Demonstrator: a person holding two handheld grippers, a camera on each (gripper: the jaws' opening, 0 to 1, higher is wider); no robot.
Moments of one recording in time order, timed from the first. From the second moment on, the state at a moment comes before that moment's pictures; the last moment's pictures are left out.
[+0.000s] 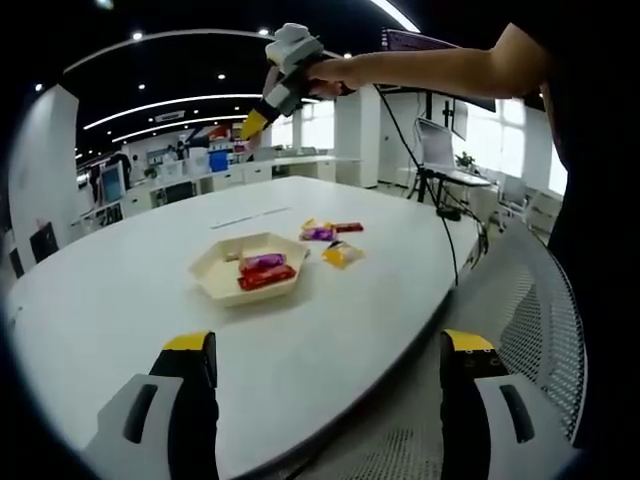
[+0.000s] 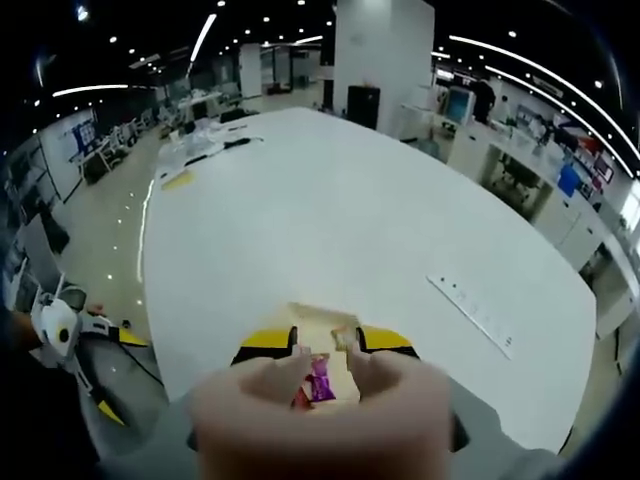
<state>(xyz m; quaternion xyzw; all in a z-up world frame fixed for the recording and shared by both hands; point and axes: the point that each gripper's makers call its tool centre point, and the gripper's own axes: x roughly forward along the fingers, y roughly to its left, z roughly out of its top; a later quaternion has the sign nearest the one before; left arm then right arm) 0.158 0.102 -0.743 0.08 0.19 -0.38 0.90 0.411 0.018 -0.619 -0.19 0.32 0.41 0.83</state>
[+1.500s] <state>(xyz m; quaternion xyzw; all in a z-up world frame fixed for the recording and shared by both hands) 0.155 0.102 -0.754 0.09 0.22 -0.38 0.89 0.400 -0.085 -0.687 -0.14 0.38 0.34 0.85</state>
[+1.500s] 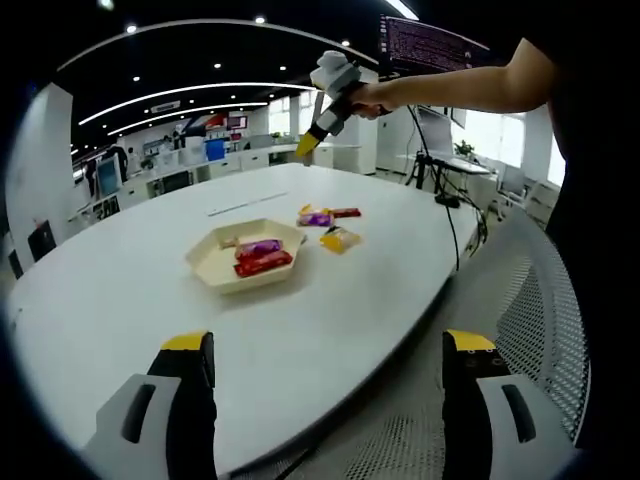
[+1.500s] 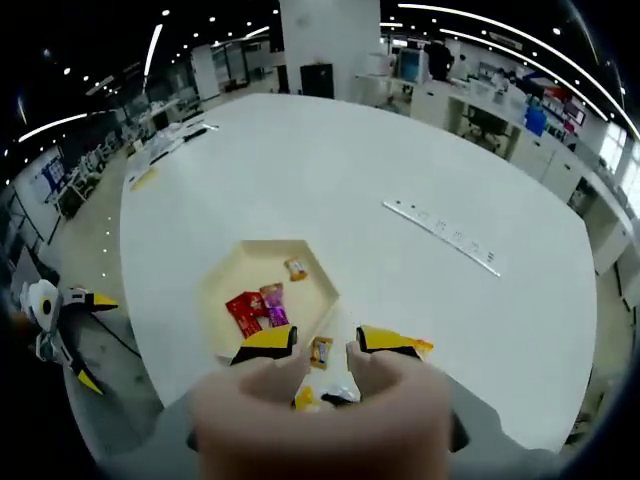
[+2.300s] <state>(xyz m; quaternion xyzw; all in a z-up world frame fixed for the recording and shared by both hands) 0.154 0.103 -0.758 0.09 0.24 -0.38 0.89 0.382 -0.093 -0.733 -0.13 0.42 0.34 0.83</state>
